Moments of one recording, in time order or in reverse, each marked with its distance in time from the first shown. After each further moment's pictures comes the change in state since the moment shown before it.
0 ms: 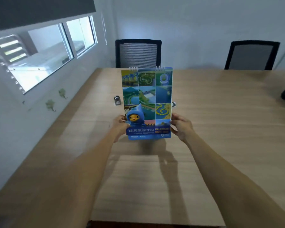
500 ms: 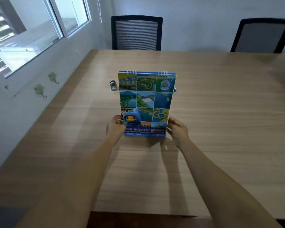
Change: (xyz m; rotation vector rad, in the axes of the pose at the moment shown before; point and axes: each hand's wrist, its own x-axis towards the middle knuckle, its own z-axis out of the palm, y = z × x) left_hand 0.005 -0.065 0.021 0.158 0.130 0.073; right_hand 0.010 0.070 -0.017 0.093 0.033 0.013
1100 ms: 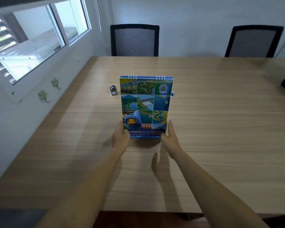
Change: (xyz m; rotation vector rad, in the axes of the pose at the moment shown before) left_hand -0.043 -0.004 0.009 0.009 -0.009 0.099; right_hand -0.043 0.019 0.009 -0.433 -0.039 -0.140
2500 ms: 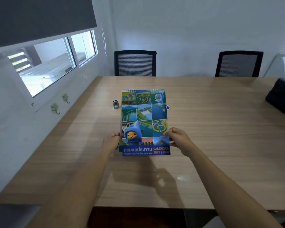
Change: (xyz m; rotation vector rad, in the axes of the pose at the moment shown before) left_hand -0.037 0.030 -0.052 -0.350 -0.089 -0.253; right_hand -0.044 -0.054 -0.064 -0.016 -0.171 -0.041
